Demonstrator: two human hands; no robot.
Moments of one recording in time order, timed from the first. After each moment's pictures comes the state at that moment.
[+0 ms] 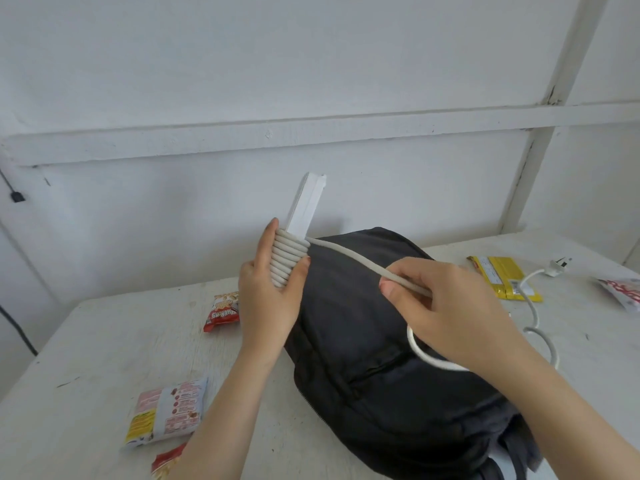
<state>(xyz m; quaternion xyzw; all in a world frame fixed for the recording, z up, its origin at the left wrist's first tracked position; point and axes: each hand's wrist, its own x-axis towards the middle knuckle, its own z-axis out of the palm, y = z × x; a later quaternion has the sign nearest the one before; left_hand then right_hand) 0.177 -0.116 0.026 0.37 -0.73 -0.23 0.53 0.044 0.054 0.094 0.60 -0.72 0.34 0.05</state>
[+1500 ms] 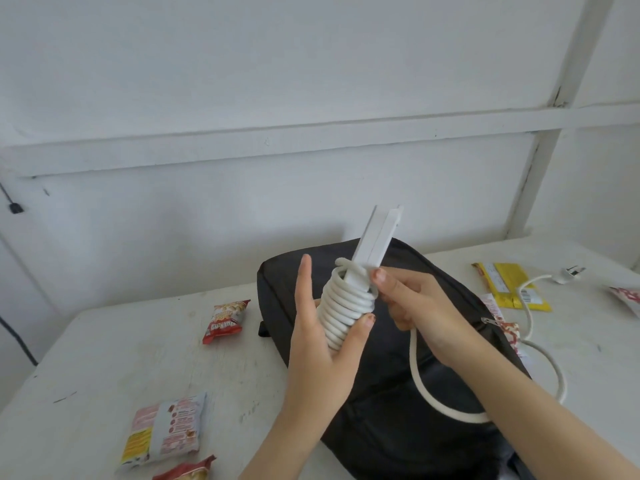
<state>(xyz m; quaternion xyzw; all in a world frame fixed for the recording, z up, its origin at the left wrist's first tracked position) 0.161 -0.041 0.026 0.25 -0.73 -0.36 0.52 0.029 0.011 0.075 0.50 -0.56 0.57 -0.32</state>
